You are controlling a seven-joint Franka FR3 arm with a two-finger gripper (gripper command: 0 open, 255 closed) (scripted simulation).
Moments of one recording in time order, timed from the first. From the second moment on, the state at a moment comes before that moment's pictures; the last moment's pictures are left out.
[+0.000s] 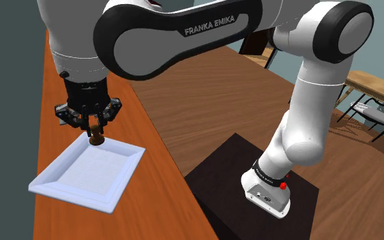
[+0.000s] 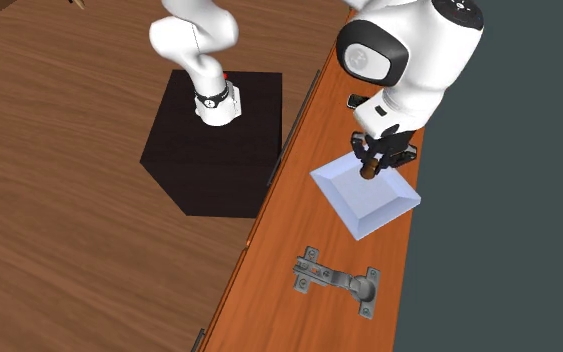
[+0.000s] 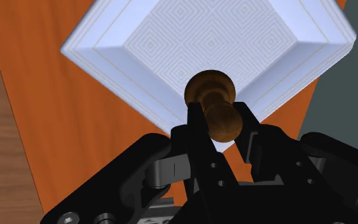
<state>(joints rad) 0.32 0.29 0.63 -1.69 -0.24 1.94 1.29</state>
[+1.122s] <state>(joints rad) 0.37 0.40 0.61 -1.77 -0.33 2.09 1.38</state>
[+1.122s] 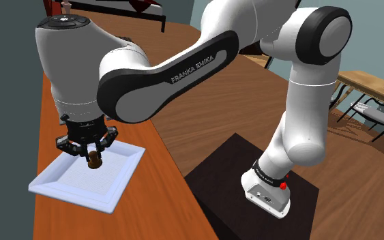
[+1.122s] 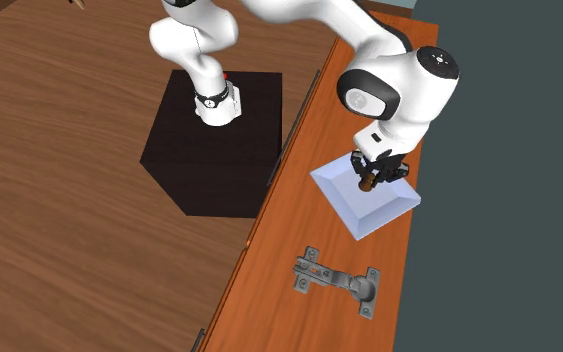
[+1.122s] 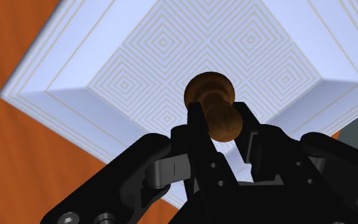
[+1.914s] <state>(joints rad) 0.37 0.40 0.61 -1.77 -0.33 2.10 1.38</state>
